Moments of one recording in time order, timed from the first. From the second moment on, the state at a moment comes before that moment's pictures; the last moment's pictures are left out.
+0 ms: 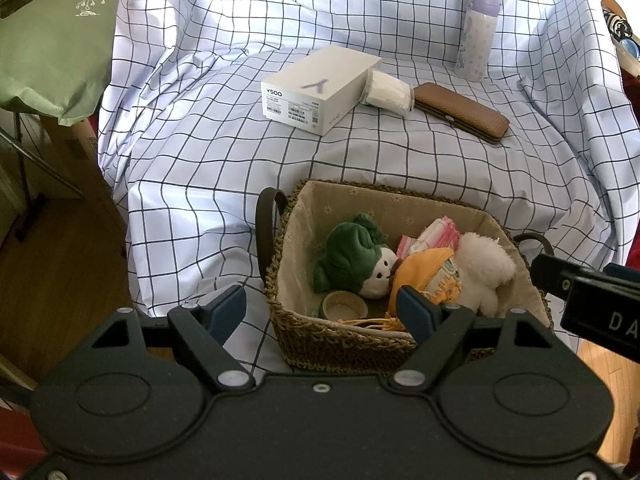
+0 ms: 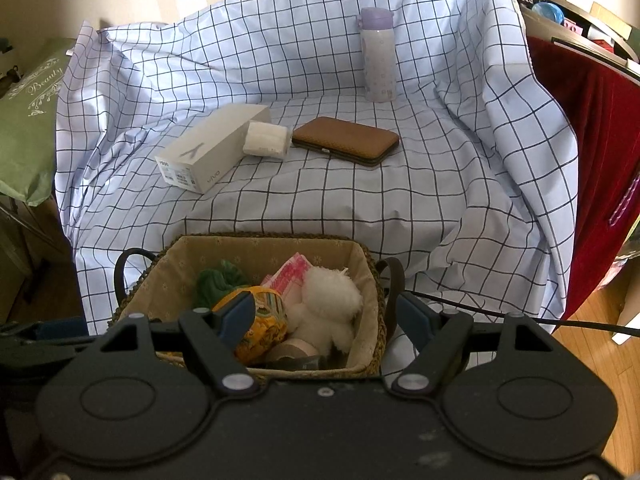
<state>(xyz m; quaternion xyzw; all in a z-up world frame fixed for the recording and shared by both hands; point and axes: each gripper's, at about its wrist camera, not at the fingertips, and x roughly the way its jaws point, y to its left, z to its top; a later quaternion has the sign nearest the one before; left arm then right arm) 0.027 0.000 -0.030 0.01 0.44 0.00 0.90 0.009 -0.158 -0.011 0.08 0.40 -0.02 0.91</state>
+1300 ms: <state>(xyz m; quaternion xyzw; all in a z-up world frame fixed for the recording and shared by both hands) 0.027 -0.003 -0.023 0.02 0.42 0.00 0.91 0.013 -0.168 -0.013 0.08 0.41 -0.03 0.91</state>
